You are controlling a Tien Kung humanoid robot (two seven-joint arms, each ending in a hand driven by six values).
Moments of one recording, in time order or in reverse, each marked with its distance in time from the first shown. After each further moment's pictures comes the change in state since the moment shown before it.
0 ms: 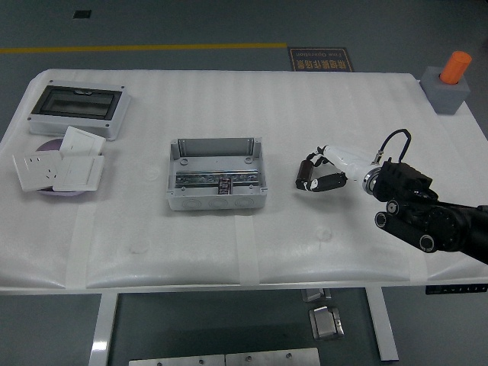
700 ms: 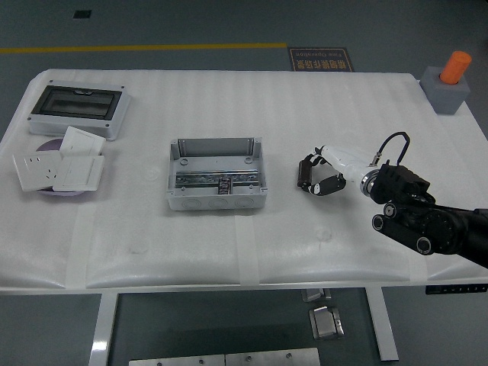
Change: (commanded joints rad) left arm -0.002 -0.001 0.015 0.000 -0.013 0.000 -0.006; right arm -0.010 0.007 0.002 0.003 0.010 -0.037 0.011
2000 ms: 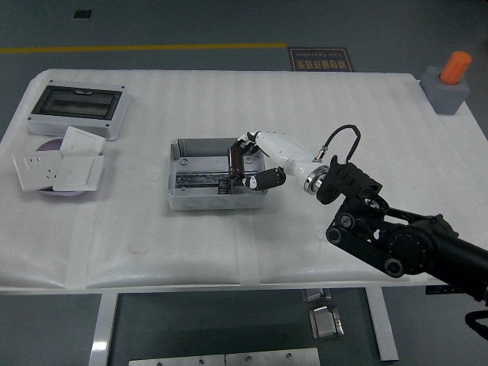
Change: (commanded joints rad) left arm 0.022 -0.001 -0.048 0.000 0.037 -0.004 0.022; right arm -0.116 0.103 0.316 0.331 -0.316 0.022 -0.107
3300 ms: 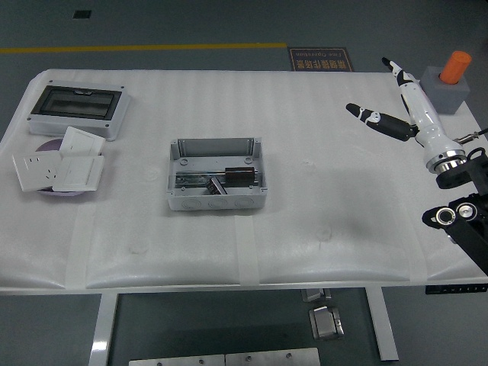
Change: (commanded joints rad) left arm 0.016 0.004 0.005 0.000 -0.003 -0.005 0.010; right arm -0.408 -0.240 0.668 0.223 0.132 -0.087 0.127
